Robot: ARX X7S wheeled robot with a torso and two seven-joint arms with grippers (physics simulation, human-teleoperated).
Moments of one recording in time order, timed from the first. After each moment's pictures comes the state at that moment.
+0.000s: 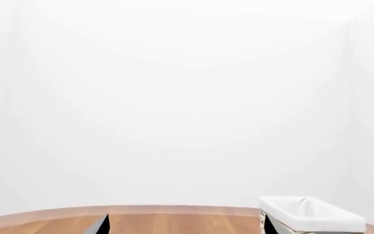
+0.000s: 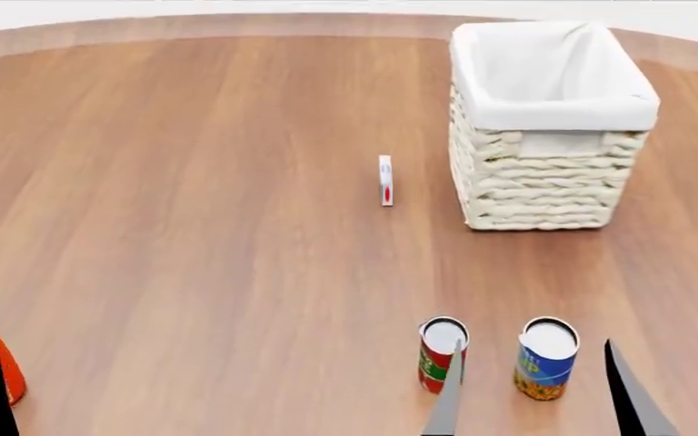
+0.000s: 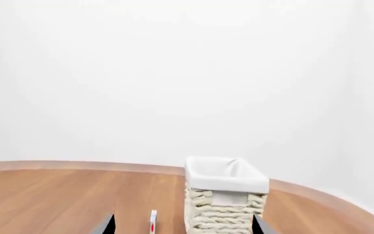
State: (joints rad) left arm 0.17 -0.20 -0.06 0.90 -0.28 -0.29 -0.10; right arm -0.11 0.17 -0.02 -0.88 0.08 0.48 0.12
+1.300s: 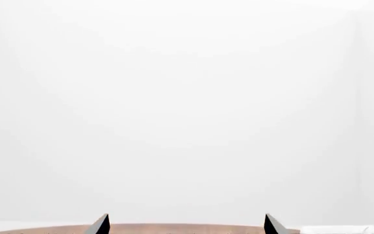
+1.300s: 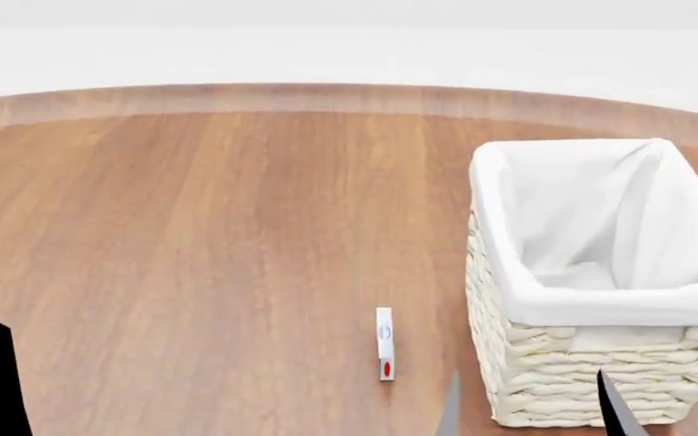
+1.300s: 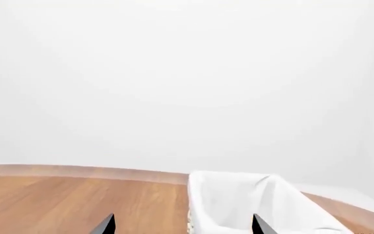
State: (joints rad) left arm 0.17 -0.24 -0.02 0.85 -0.31 -0.23 -0.13; right arm -0.18 0.22 -0.04 -0.82 0.11 0.39 0.16
